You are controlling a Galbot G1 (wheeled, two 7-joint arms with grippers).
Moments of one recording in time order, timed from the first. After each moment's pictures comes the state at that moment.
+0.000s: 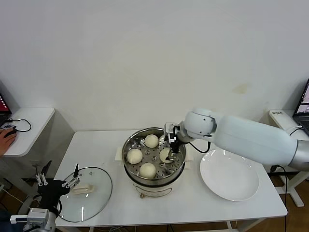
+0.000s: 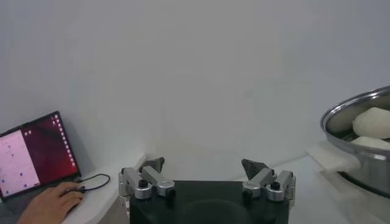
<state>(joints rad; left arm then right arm) 1.71 -1.27 -0.80 -2.29 -0.04 0.22 -0.05 0.35 0.89 -1.07 1.62 0.43 -0.69 -0.73</state>
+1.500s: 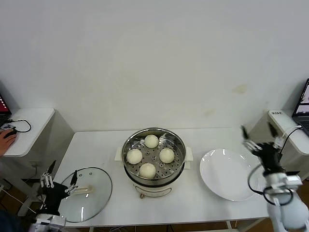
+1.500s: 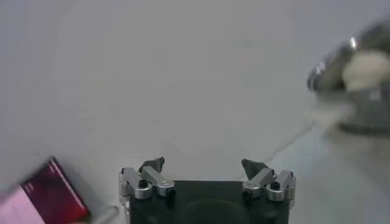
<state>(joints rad) 1.71 -1.20 -0.79 -2.08 0.57 0.03 -0.08 -1.37 1.21 0.87 1.97 0.29 0.15 -0.09</state>
